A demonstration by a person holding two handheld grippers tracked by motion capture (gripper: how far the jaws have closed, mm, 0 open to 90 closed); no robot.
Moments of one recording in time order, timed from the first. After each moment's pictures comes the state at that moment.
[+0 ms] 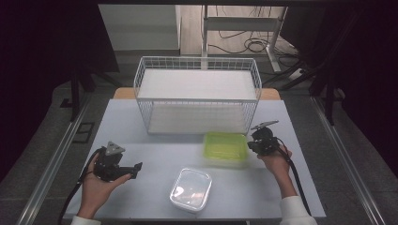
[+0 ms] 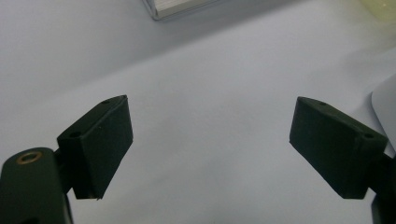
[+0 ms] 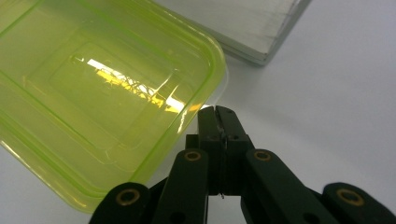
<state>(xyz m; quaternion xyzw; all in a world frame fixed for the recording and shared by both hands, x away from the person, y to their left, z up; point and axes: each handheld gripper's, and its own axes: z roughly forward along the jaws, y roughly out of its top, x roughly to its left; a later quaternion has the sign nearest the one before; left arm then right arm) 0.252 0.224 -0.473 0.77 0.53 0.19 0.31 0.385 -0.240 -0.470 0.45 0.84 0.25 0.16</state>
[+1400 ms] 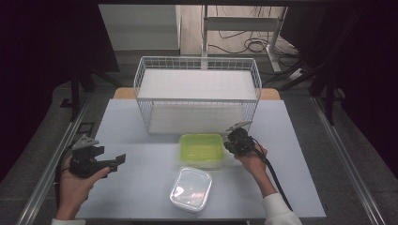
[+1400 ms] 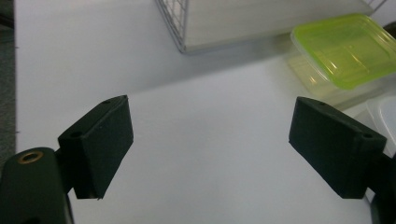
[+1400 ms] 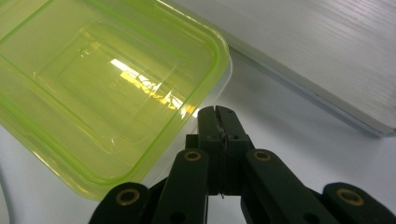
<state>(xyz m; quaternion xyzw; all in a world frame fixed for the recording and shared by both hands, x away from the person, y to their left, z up) 0.239 0.267 -0.439 0.72 0.56 0.18 0.37 0.383 -0.170 -0.479 0.39 0.87 0.28 0.14</state>
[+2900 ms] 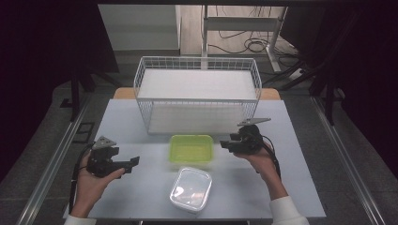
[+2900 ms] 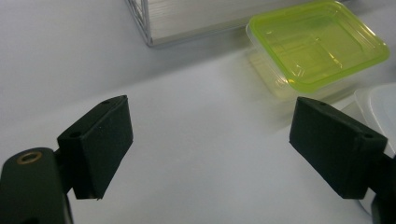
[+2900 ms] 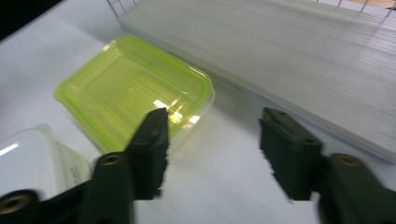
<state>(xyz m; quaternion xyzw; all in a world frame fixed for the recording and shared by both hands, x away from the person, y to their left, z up) 0.252 0.237 -0.452 0.74 0.54 0.16 0.37 0.369 -0.191 -0.443 0.39 0.83 0.40 0.09</state>
